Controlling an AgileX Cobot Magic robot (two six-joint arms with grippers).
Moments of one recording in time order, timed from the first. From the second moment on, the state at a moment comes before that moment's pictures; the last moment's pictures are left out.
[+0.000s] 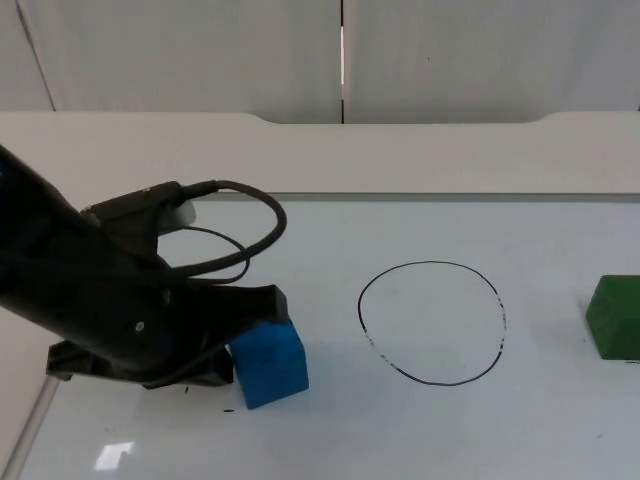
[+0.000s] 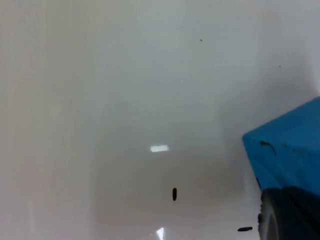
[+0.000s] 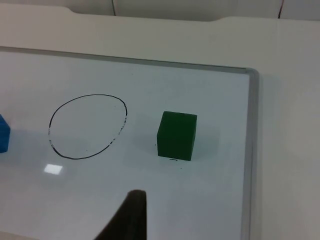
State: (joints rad) right arm 0.11 0.00 -0.52 0.05 1.08 -0.02; left arm -0.48 1.79 -0.63 -1.33 0.12 0.73
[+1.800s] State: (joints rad) right arm 0.11 0.00 -0.52 0.05 1.08 -0.02; left arm -0.53 1.89 -0.74 -1.38 0.17 0.73
